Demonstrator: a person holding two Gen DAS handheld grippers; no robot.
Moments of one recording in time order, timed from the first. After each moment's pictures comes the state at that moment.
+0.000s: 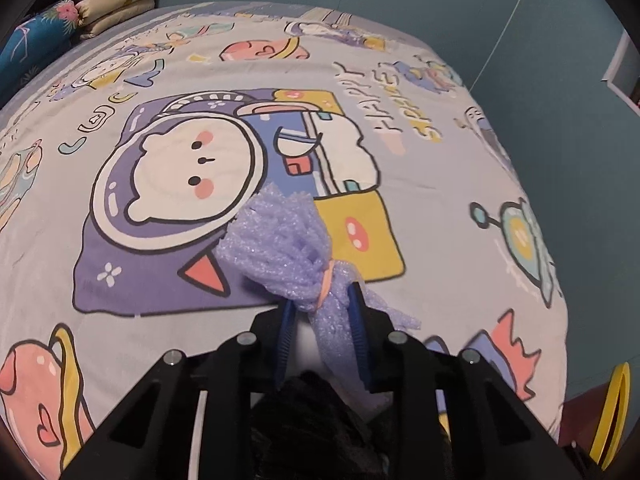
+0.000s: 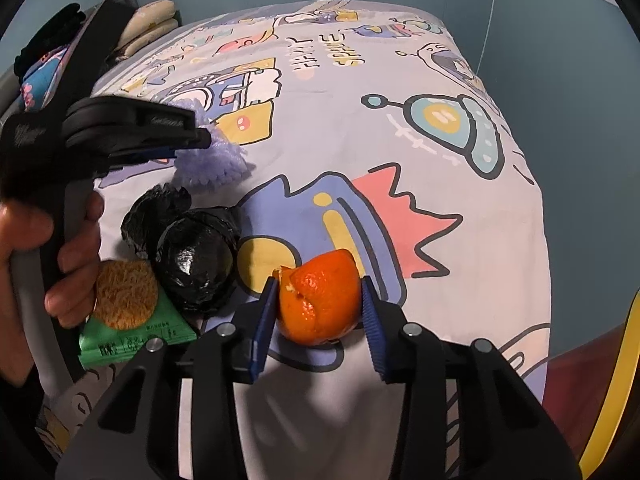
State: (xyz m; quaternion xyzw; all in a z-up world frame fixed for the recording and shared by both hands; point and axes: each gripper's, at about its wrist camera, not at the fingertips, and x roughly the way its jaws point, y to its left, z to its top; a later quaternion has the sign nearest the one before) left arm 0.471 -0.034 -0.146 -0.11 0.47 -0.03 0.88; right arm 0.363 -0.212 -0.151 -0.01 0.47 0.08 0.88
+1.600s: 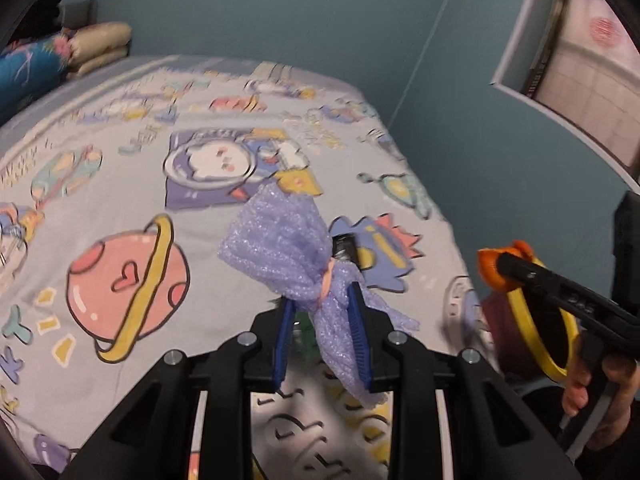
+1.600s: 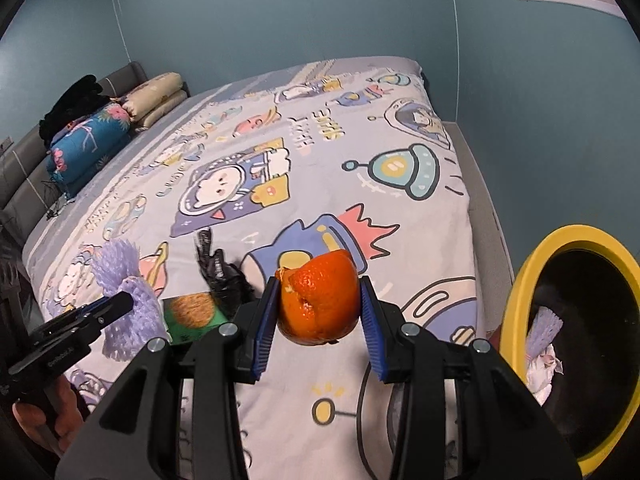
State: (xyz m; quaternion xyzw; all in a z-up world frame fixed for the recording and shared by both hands) left arm 0.220 0.004 -0.057 -0.10 0.37 -0.14 0.91; right arm 0.240 -0.258 -0.043 0.07 0.38 0.09 0.92
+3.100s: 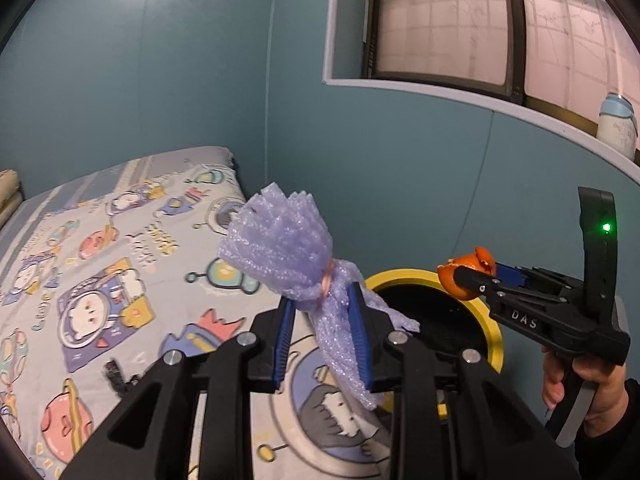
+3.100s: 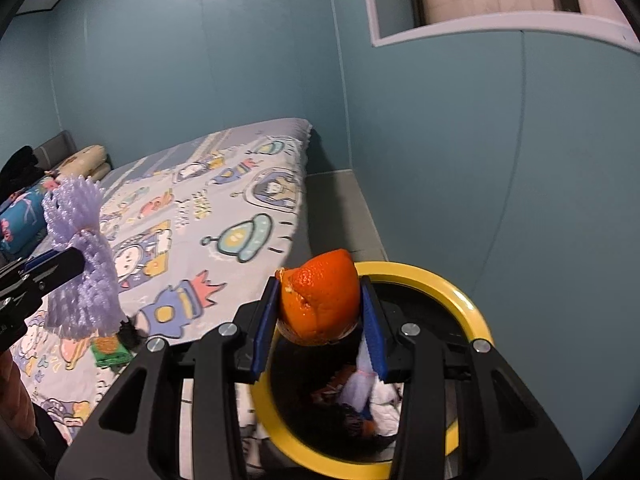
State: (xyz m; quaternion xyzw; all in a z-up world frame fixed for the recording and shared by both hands) left arm 0.197 -0.237 0.055 0.05 0.27 -0.30 0.91; right arm 0.153 -0.456 0.020 0.09 0.30 -0.09 0.95
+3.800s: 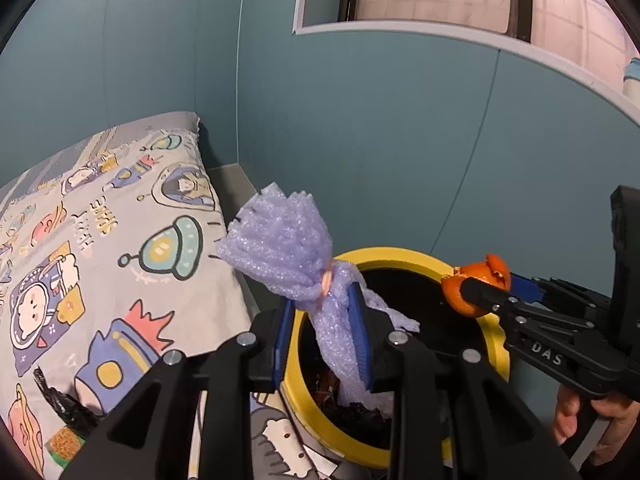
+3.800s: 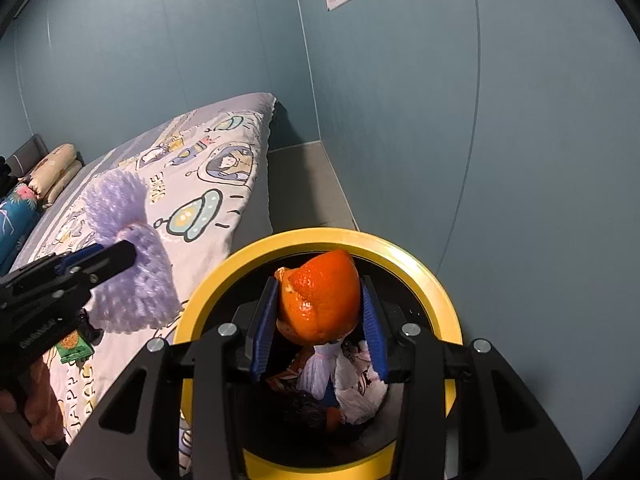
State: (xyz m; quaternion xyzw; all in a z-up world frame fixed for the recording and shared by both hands) left arm 0.246 -0.334 -0.007 0.07 0.33 -0.33 0.88; right arm 0.169 -0.510 -0.025 0.12 0.34 -0.12 0.92
